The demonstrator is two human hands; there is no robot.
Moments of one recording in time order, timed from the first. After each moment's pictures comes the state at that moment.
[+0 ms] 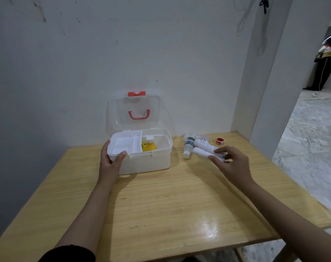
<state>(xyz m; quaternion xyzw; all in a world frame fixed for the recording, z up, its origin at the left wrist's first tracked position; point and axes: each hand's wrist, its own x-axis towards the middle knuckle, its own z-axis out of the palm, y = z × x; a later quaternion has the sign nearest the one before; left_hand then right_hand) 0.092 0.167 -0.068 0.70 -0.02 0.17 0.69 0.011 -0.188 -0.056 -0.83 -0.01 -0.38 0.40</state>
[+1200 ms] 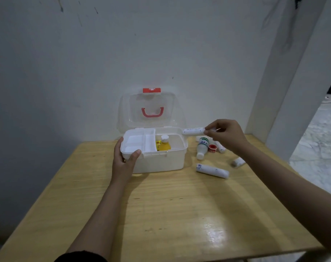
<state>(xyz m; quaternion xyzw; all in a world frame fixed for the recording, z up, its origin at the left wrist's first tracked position) 0.090 0.165 -0.065 0.70 -0.02 0.19 0.69 0.076 -0.143 0.031 -0.87 -0.04 -0.22 0.43</state>
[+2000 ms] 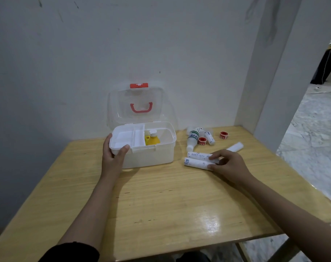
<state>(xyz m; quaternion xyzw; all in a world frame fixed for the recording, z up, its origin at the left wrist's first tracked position) 0.089 0.165 -0.066 0.70 -0.02 0.18 0.69 0.008 -0.176 -0.062 -0.86 0.04 -0.16 0.48</state>
